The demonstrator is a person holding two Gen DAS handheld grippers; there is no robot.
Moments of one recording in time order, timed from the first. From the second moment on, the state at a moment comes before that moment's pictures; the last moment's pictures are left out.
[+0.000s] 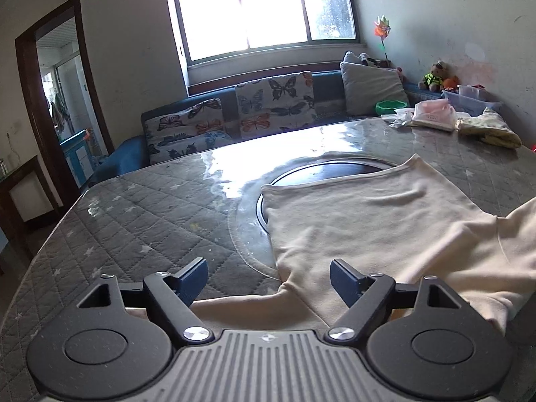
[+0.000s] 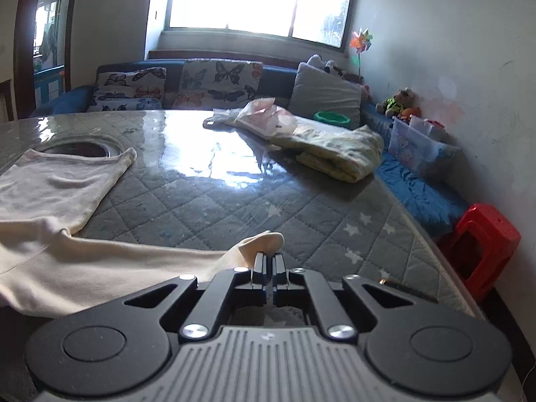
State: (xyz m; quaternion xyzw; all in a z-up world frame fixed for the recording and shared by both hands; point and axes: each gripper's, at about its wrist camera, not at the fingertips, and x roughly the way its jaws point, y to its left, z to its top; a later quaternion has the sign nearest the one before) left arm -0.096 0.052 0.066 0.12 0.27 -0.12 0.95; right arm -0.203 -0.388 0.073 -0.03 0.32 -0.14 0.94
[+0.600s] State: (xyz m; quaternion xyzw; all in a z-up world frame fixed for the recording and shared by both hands) left arm -0.125 0.043 0.061 0.13 0.27 -0.22 0.93; right arm -0.204 -0.367 0.088 -0.01 0.32 -0.07 0.95
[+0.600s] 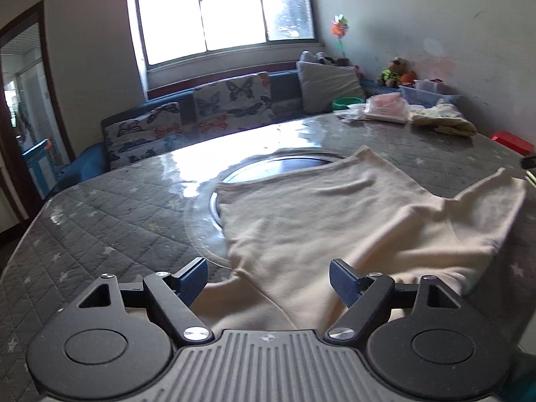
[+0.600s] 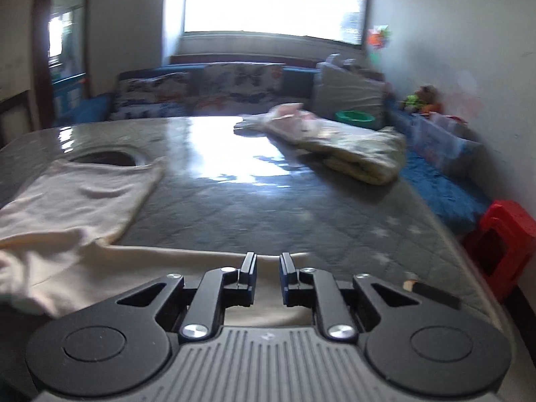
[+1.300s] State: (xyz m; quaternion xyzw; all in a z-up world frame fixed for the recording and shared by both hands) left arm -0.156 -0.003 0.036 0.19 0.30 -0.37 0.86; right arm -0.193 -0.163 0.064 -0.21 0.33 0.34 0.85
